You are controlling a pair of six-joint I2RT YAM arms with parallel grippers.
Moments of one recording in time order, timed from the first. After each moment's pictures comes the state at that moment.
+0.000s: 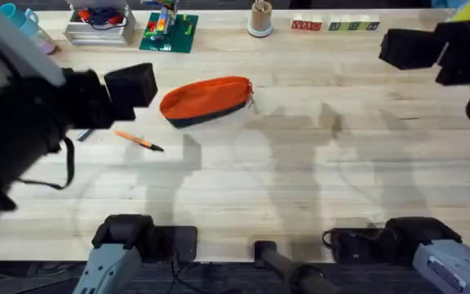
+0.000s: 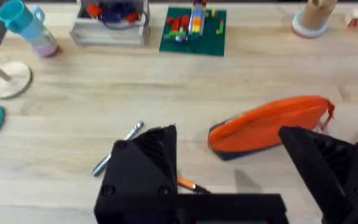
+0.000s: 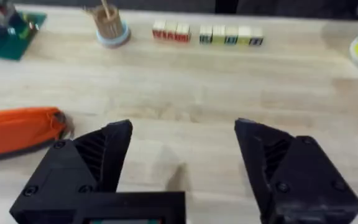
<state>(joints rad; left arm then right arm) 0.00 0.61 0.94 -0.86 -0.05 -0.01 0.01 0.84 0.97 -0.65 -0.06 -0.01</state>
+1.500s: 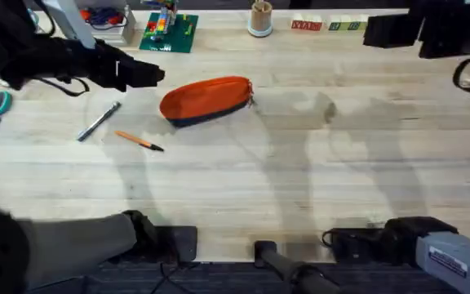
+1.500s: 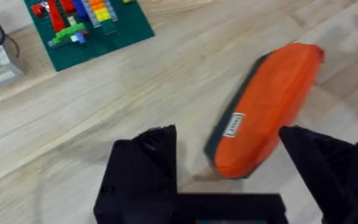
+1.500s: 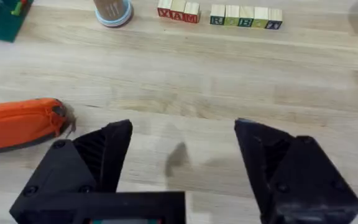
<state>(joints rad) 0.42 1.46 1.11 -0.76 0.77 0.73 0.04 1.07 1.13 -0.72 -0.06 -0.01</state>
